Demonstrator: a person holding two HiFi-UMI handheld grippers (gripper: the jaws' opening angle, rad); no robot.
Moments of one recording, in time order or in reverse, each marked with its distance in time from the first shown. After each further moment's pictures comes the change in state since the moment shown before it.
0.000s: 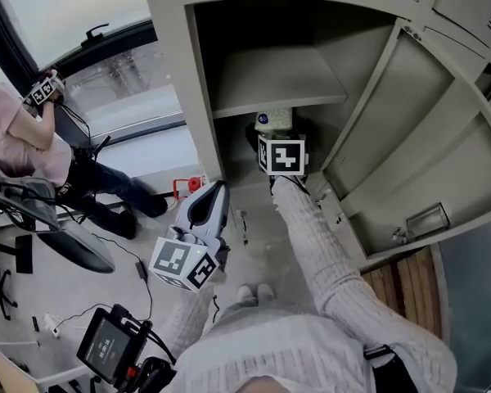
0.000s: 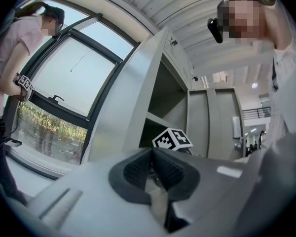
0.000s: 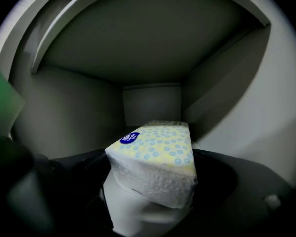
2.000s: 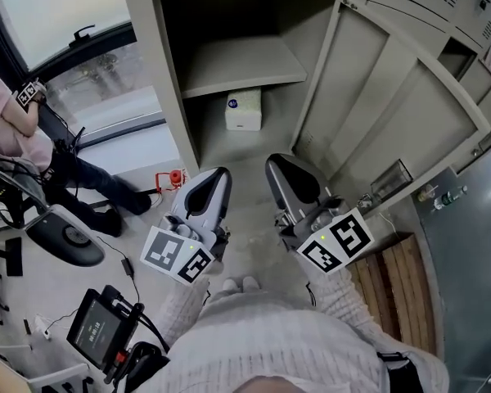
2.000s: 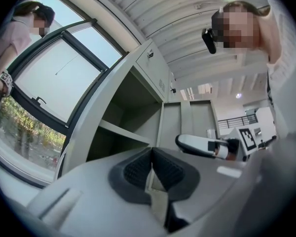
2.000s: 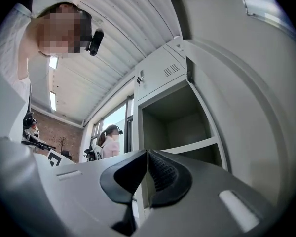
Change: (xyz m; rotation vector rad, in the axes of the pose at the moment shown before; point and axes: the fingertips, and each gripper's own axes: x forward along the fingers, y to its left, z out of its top) left arm -0.017 -0.095 0.030 0.009 -0.121 -0.165; right arm -0.302 0.045 0.035 0.026 -0.639 0.512
